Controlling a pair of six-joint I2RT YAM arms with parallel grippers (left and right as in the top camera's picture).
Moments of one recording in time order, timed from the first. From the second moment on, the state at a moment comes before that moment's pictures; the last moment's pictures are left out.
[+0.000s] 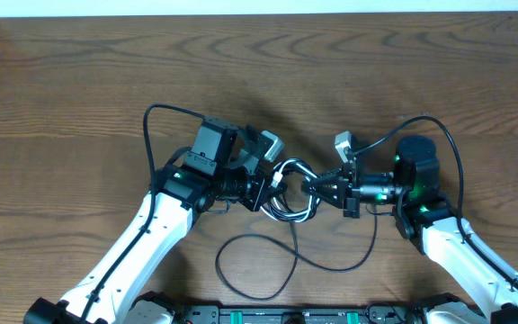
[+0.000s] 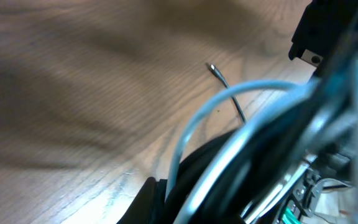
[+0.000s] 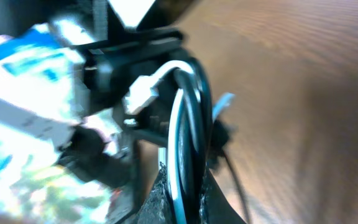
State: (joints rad) left arm -0.44 1.33 0.88 -0.55 0.65 -0.04; right arm 0.26 1.30 0.50 0.39 -1.23 0.30
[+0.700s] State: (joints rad) left arm -0.53 1.34 0.91 -0.45 0.57 -0.17; right arm 0.25 1.32 0.48 0.89 -1.42 0.62
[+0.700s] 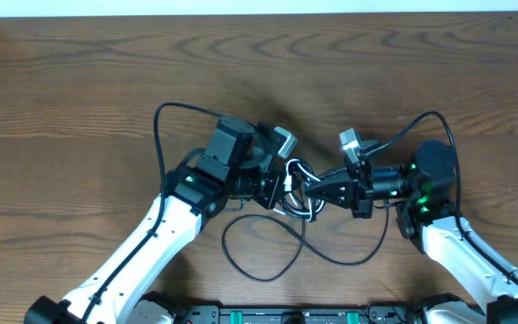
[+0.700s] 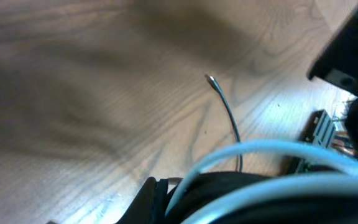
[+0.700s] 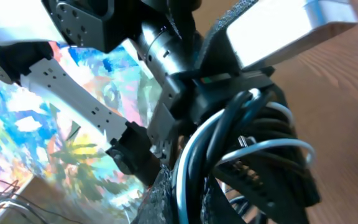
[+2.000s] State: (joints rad) left arm -0.41 1.00 0.87 -0.63 0.50 -0.26; right arm 0.24 1.37 0.52 0.31 -1.02 0.37
